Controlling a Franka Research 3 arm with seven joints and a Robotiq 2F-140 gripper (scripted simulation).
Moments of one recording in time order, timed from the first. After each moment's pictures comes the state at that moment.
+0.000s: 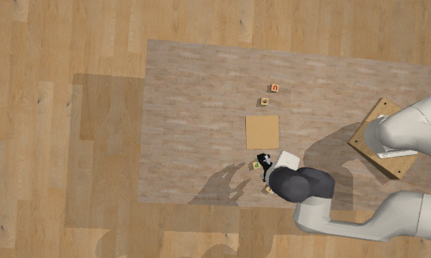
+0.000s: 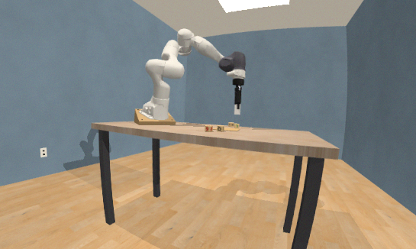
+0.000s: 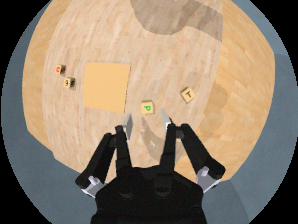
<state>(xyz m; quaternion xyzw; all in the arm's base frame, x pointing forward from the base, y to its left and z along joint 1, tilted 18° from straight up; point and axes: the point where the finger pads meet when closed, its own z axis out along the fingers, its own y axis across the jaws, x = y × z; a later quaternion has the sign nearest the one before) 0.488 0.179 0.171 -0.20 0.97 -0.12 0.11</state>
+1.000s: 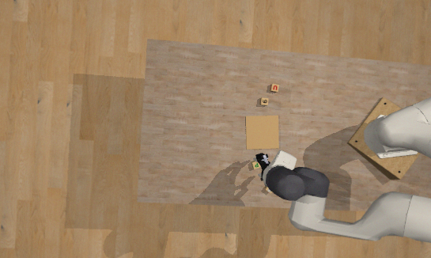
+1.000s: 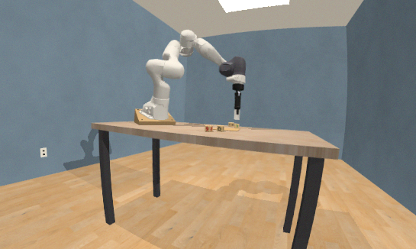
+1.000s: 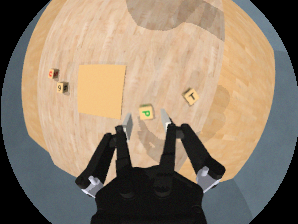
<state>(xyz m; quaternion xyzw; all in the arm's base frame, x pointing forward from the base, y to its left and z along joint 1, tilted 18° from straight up) 0.494 0.176 0.139 -0.19 0.97 -0.11 0.11</state>
